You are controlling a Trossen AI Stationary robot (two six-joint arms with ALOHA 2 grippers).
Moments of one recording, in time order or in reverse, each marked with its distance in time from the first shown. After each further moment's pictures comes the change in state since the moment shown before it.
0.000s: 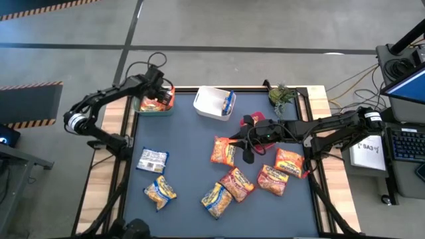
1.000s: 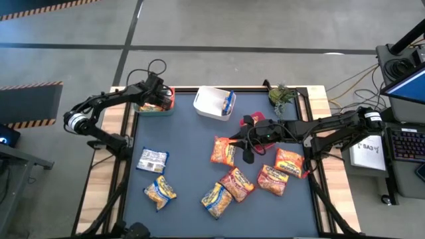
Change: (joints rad) left arm -0.001 0.000 -0.169 0.221 -0.026 -0.008; right arm 0.000 0.000 0.000 0.000 0.000 -0.003
